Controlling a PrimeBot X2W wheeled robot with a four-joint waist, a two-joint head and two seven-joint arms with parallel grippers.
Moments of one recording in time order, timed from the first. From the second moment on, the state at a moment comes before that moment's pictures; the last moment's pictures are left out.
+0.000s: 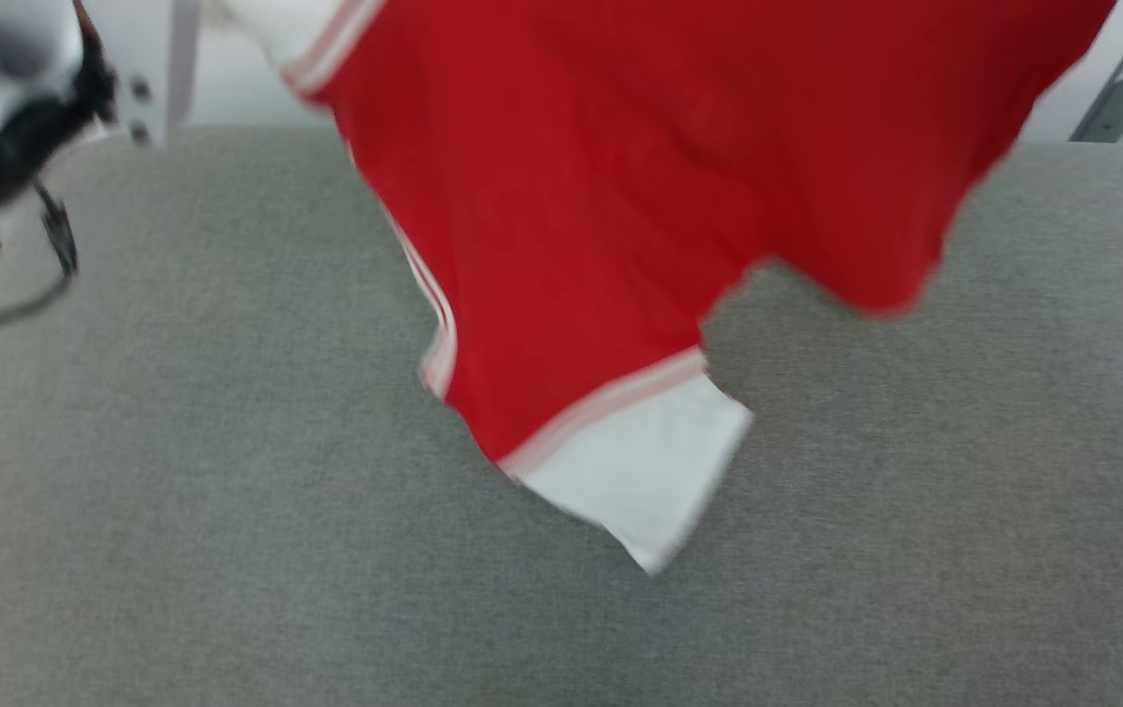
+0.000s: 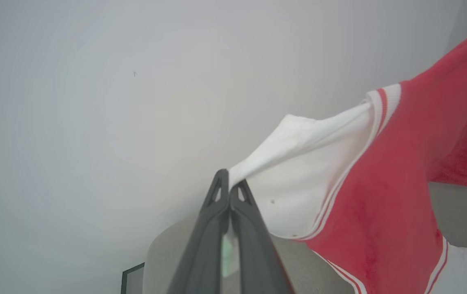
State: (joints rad) left arm -1.28 0.72 -0.73 0.29 -0.77 0.02 0.62; right arm -1.40 -0.59 0.86 0.74 0.82 0.13 0.17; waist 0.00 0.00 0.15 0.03
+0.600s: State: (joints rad) left arm -1.66 0.54 -0.72 0.69 -0.63 -0.05 0.35; right arm -1.54 -0.49 0.71 0.90 0.61 0.13 -0.03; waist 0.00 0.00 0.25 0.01
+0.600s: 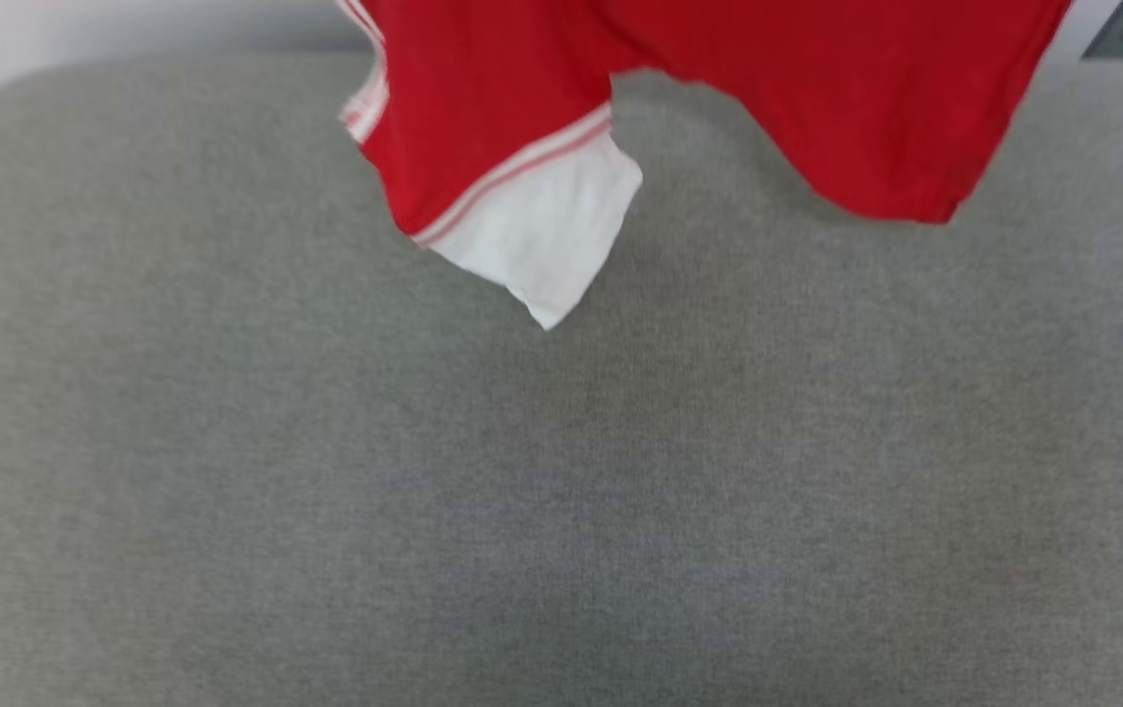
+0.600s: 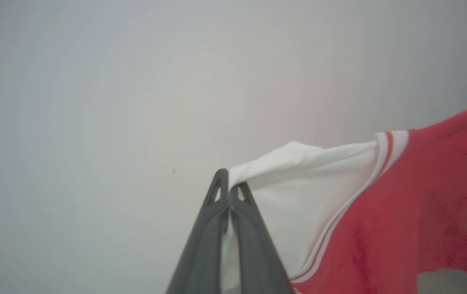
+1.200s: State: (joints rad) left arm -2.05 0.39 -0.67 0.98 -0.50 0.09 -0.19; right arm -1.74 -0.41 0.33 0.88 0.08 0.13 -0.26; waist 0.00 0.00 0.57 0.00
